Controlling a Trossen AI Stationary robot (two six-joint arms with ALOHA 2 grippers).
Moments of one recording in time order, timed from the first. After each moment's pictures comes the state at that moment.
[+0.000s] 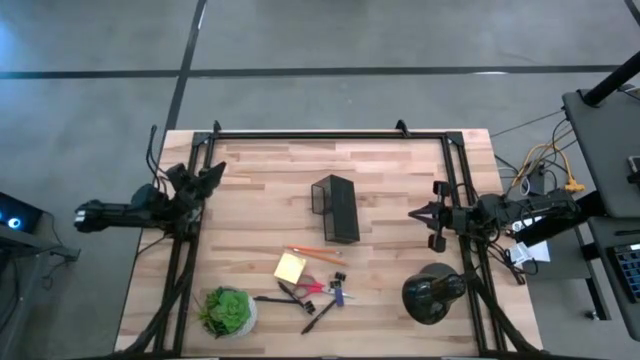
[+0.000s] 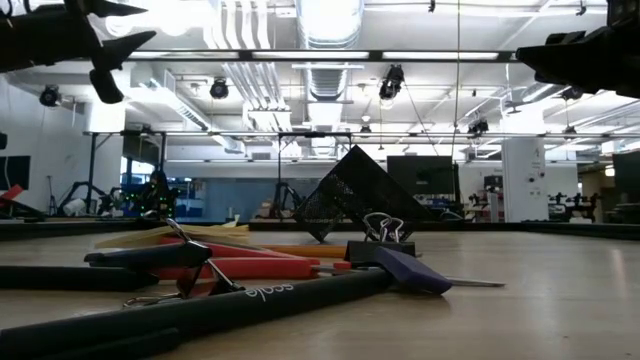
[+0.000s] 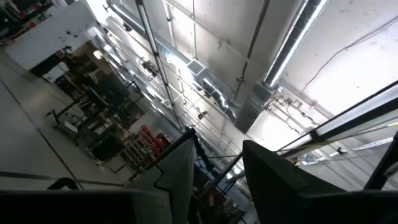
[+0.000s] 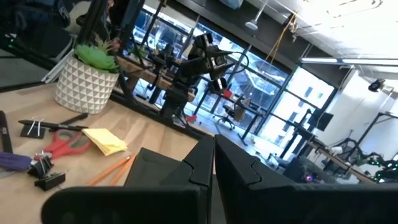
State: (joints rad) left arm -0.03 0.10 0.04 0.62 -0.51 -0.59; right arm 0.22 0.03 0.01 0.15 0.21 -0.47
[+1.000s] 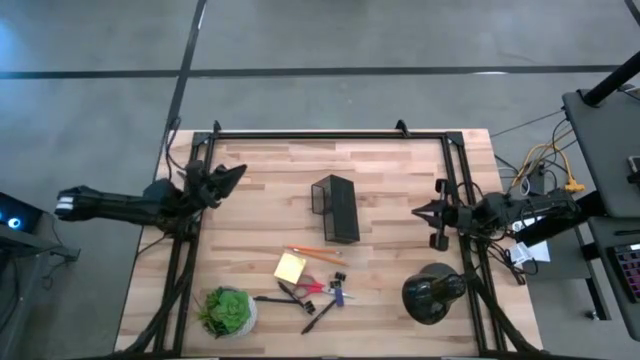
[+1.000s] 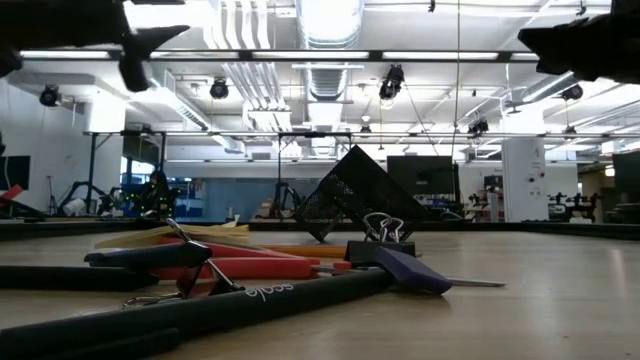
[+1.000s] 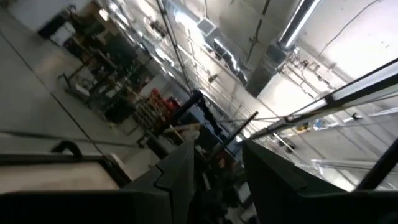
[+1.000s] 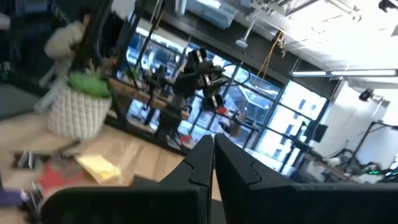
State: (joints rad) left arm -0.03 0.55 0.21 0.70 -0.44 -0.68; right arm 0.22 0.03 0.01 0.26 0.20 -0.43
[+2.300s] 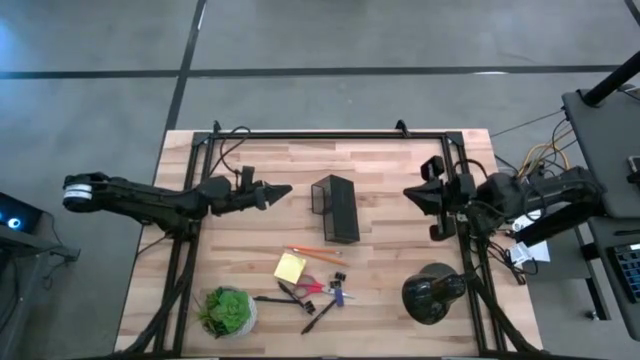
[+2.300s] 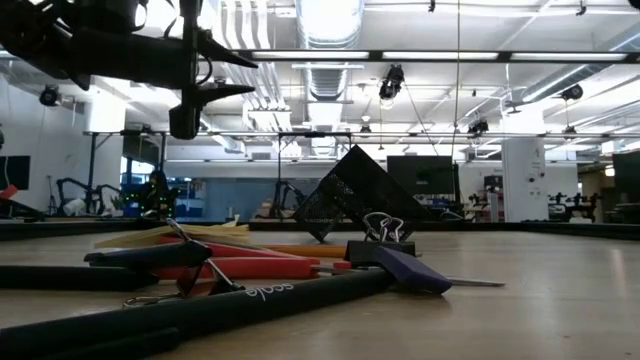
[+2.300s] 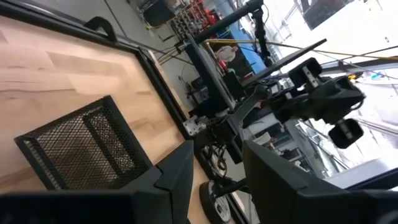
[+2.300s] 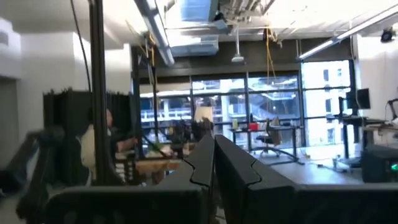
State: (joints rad) left arm 0.09 1.01 0.34 0.70 -0.18 -1.01; right arm 0.22 0.72 0.54 0.57 0.21 0.04
